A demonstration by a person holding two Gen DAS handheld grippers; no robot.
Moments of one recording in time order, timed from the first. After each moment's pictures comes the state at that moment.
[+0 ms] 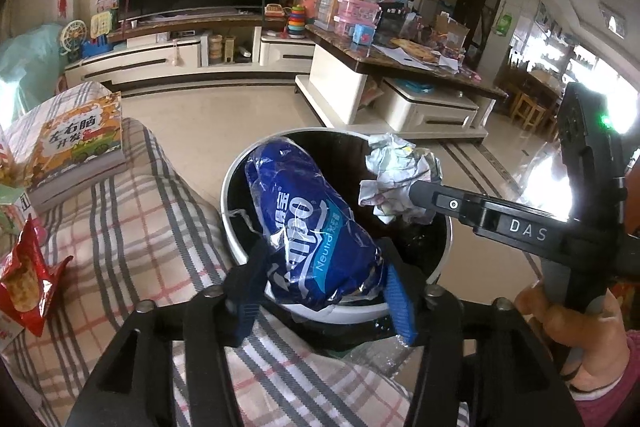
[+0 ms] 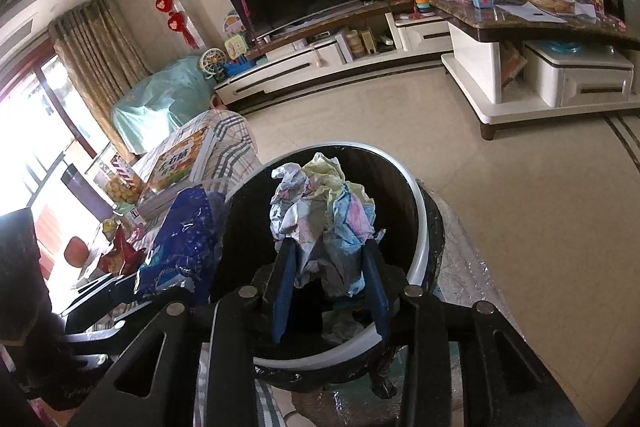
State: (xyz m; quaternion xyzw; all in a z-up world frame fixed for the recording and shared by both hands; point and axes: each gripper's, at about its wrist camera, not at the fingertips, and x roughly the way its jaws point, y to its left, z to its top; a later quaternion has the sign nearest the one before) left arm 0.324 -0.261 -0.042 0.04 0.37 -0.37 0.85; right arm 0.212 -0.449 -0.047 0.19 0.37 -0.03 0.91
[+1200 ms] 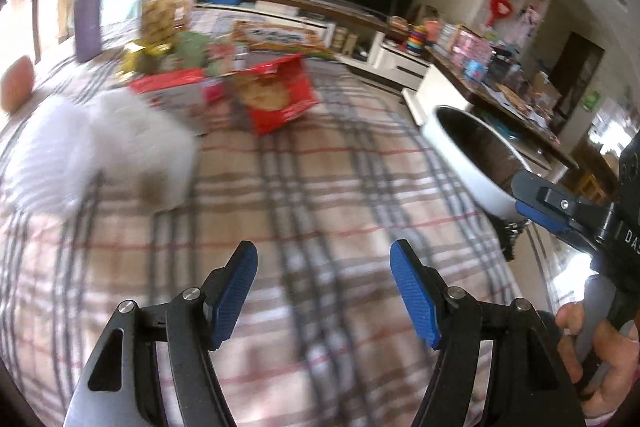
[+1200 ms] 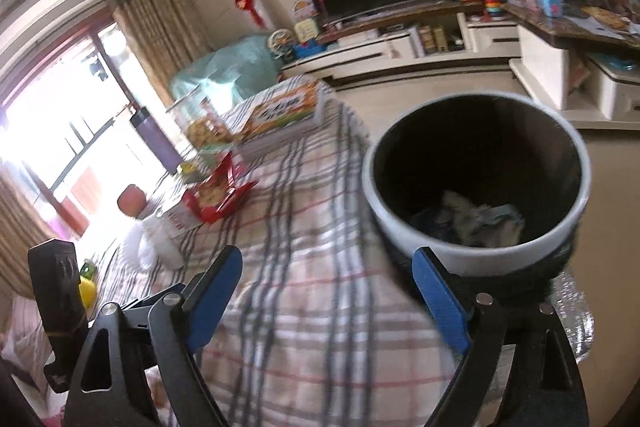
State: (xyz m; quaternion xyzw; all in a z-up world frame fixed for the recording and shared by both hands) left arm 0.244 -0.063 -0.075 -0.07 0.40 -0.21 0.89; right arm 0.184 -0.316 -0.053 0.17 0.36 0.09 0.91
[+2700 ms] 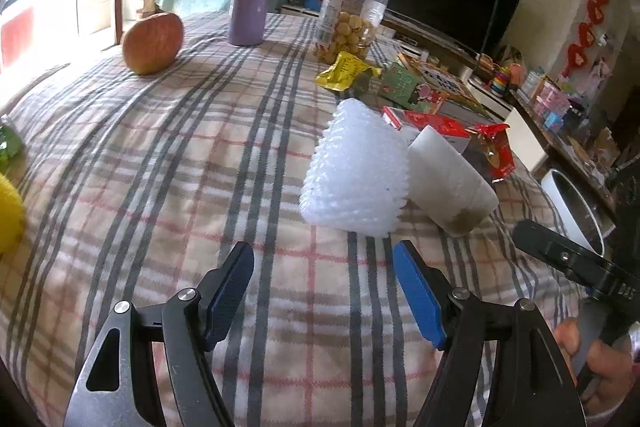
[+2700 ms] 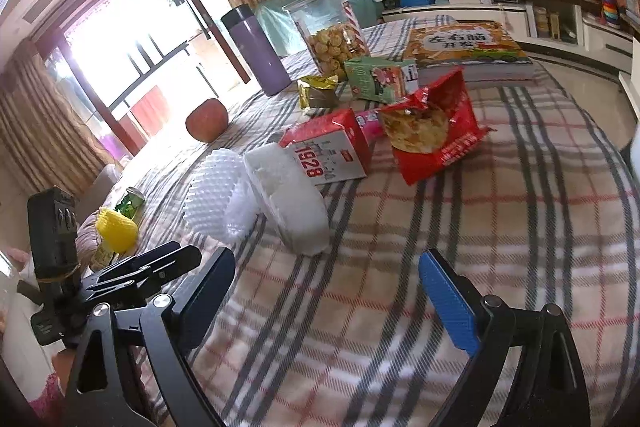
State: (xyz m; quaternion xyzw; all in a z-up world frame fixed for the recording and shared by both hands) left arm 0.227 0.084 -0.060 -0.12 0.40 -0.09 0.90; right arm 0.243 -0.143 -0.085 0.10 0.41 0.25 0.87
